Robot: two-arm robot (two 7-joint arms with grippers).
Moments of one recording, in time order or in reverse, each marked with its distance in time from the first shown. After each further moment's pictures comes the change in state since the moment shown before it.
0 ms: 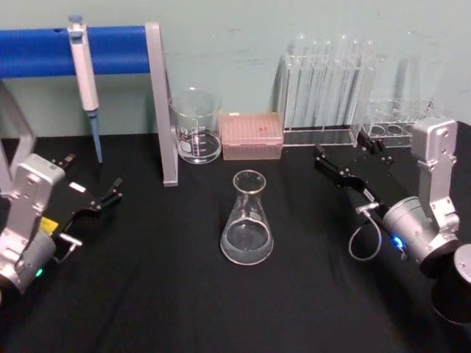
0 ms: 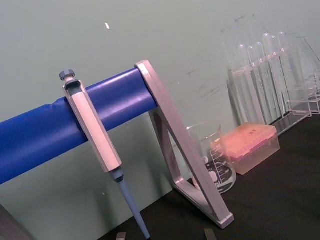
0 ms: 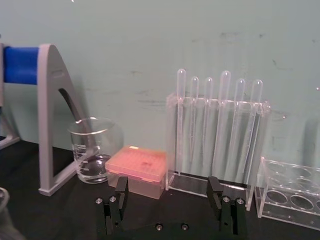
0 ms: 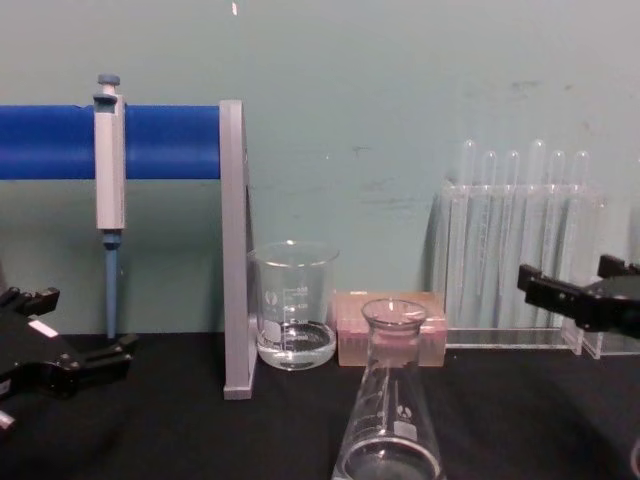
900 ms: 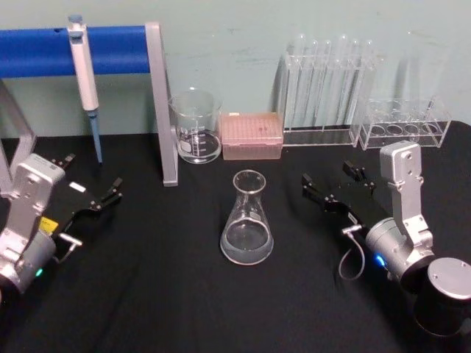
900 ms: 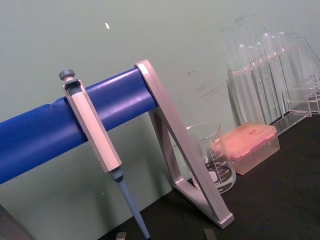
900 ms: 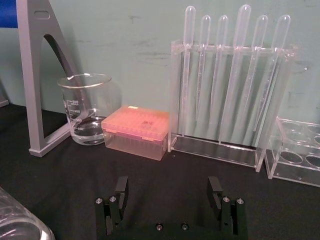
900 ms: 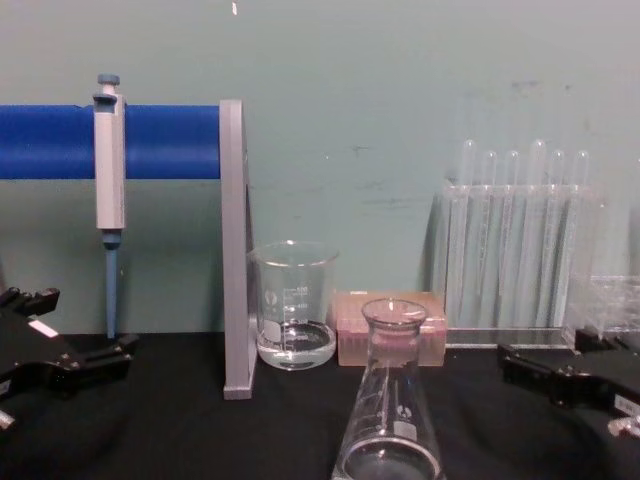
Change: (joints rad) left arm 0.000 0.000 0.000 0.000 0.000 0.000 0.000; right arm 0.035 -0.072 0.005 0.162 -0.095 0.002 0.016
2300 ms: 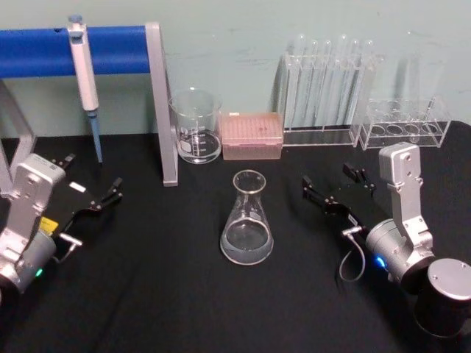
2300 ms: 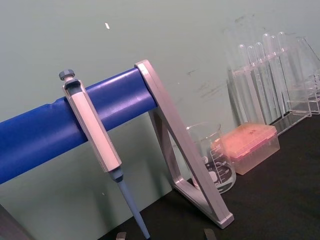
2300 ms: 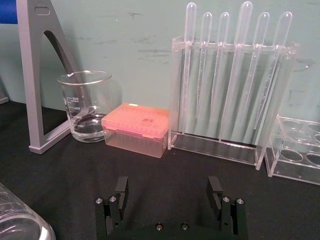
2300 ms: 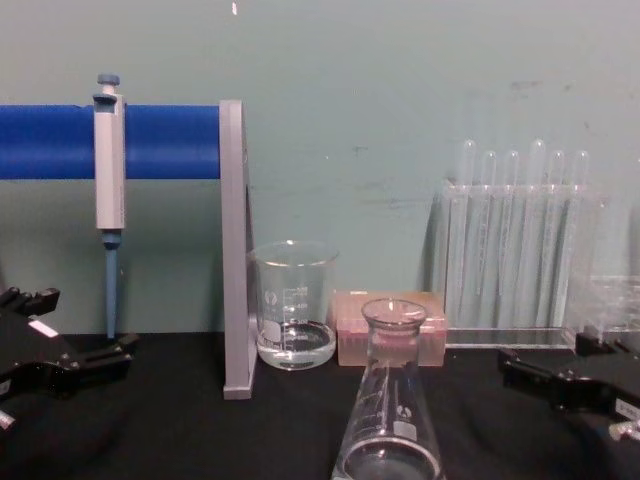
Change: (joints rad) left arm 0.000 0.000 0.000 0.000 0.000 0.000 0.000; right arm -0.004 -0.001 0.004 -0.001 -0.011 0.006 0.003
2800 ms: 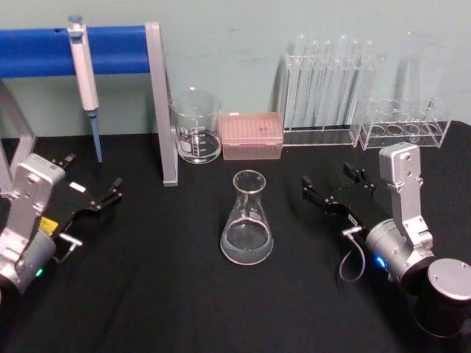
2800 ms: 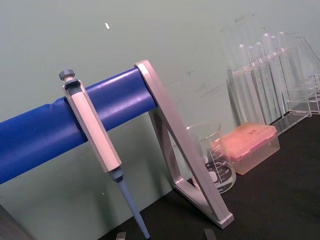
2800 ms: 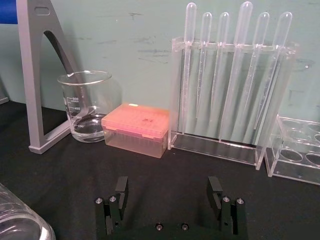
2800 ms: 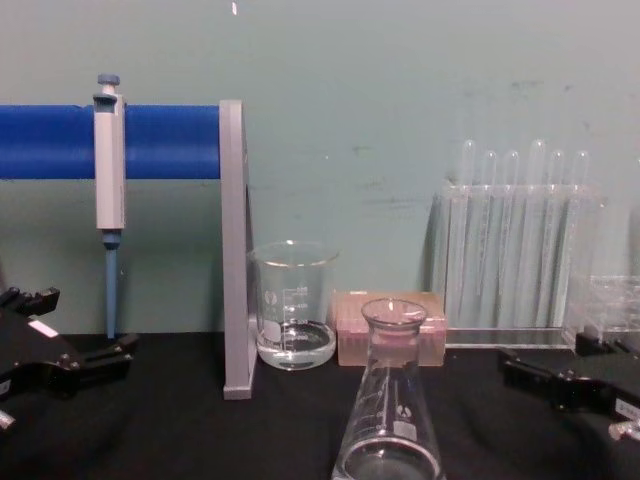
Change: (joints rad) left arm 0.000 0.000 0.000 0.000 0.000 0.000 0.000; right arm 0.000 0.000 0.000 0.000 0.000 0.000 0.000
